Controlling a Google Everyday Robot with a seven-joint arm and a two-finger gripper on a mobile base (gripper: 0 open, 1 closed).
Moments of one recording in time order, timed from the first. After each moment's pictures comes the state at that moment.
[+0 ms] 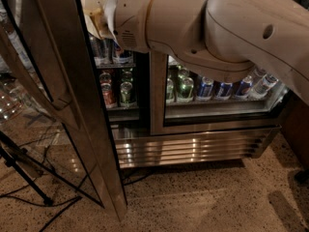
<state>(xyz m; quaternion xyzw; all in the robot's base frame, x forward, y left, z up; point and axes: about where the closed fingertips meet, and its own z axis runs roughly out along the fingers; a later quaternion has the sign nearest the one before) 0.505 0.117 1.096 -0.47 0.51 0.27 0.67</state>
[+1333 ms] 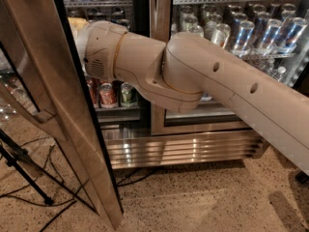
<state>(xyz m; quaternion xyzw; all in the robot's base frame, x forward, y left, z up) 0.489 0.181 1.062 -0.41 0.49 0.43 0.64</state>
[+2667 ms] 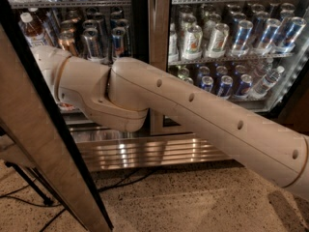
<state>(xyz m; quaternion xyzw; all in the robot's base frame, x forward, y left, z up) 0.440 0.276 1.052 -0.37 0.46 0.57 0.57</state>
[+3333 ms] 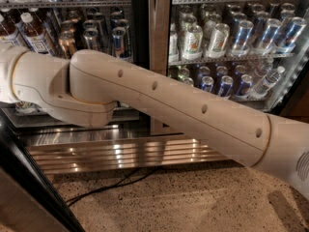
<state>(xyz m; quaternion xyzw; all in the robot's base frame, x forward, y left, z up) 0.427 0.339 1.059 -0.37 0.48 0.60 0.53</state>
